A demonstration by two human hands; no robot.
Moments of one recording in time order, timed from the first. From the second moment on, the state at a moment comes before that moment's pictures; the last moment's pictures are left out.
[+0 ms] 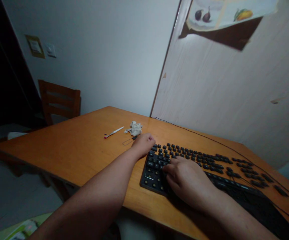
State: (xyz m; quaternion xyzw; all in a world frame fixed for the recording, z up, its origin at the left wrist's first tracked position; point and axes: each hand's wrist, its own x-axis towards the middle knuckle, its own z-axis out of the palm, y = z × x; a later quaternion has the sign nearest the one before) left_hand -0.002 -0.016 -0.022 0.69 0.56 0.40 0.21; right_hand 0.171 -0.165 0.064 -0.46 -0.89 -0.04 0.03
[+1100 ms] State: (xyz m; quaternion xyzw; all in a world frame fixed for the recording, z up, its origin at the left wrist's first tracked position) left_hand -0.003 -0.007 -0.032 0.69 0.53 0.42 0.24; right_hand 0.225 -0.088 0.079 -0.64 -0.76 -0.01 0.13
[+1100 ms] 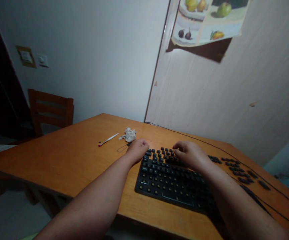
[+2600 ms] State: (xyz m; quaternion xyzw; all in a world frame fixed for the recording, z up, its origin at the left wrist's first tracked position) left_hand -0.003 -0.016 -0.021 0.69 0.55 0.41 0.22; right_hand 0.211 0.025 0.042 -0.63 -0.77 0.11 -0.06
